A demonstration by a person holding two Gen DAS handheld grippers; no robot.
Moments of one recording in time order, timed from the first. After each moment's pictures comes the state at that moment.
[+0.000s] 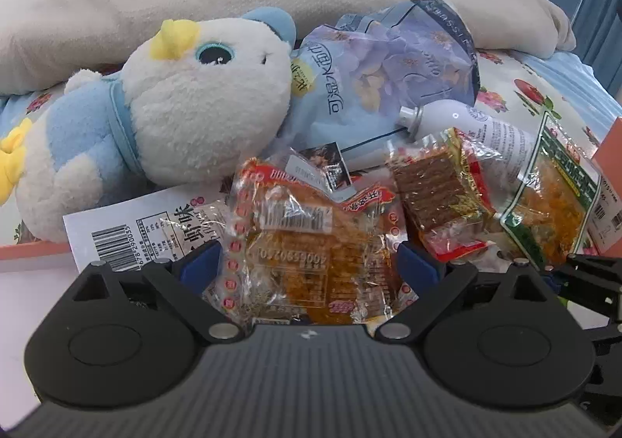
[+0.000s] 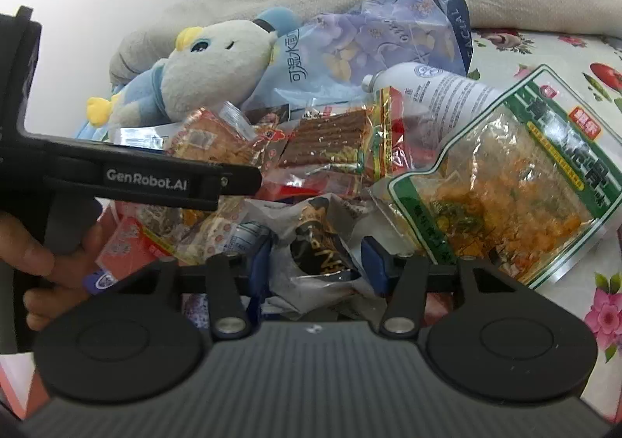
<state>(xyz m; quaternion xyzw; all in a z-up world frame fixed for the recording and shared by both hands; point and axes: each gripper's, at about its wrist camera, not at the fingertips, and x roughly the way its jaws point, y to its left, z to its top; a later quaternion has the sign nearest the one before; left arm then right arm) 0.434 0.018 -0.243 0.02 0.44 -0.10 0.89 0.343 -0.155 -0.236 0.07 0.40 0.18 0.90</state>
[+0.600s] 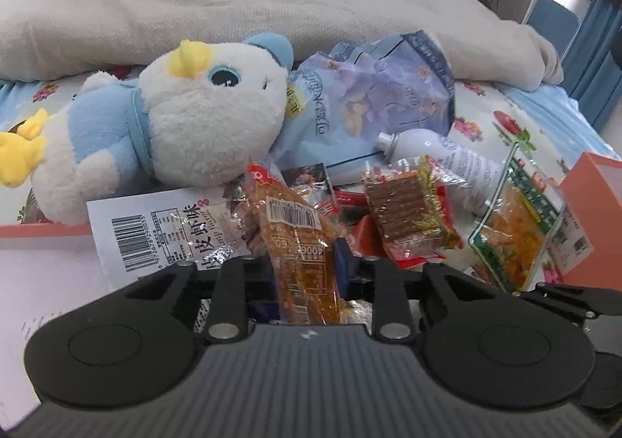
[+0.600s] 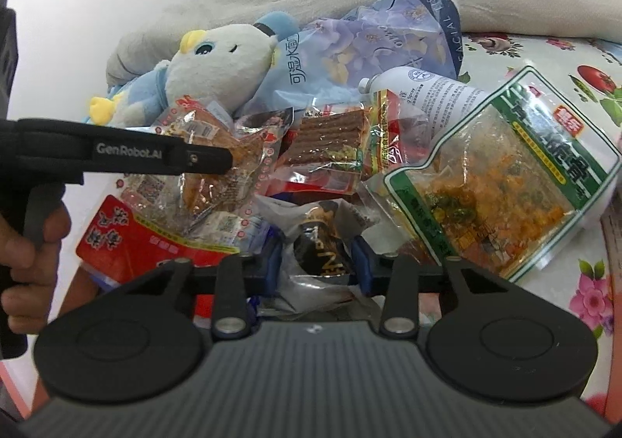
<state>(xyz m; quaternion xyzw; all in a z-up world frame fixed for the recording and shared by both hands) 0.408 0.026 -0.211 -0.03 0.42 -0.12 0.90 0.324 -0.155 -0.222 0.07 0.40 0.17 0.90</state>
